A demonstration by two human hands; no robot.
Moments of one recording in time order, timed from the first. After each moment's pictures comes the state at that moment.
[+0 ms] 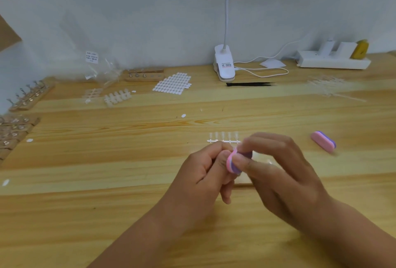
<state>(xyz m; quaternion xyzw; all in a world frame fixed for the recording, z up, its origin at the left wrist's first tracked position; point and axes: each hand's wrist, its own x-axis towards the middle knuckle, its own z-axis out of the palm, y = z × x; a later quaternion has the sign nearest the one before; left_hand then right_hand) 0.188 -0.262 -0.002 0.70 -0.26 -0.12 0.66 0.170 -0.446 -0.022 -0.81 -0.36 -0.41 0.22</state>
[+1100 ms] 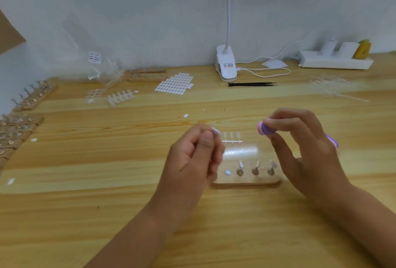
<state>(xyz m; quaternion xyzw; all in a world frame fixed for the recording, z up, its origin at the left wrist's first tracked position) 0.190 -0.256 0.013 0.64 -0.16 -0.08 0.75 0.183 -0.469 -0.015 -0.85 -0.21 -0.40 0.27</state>
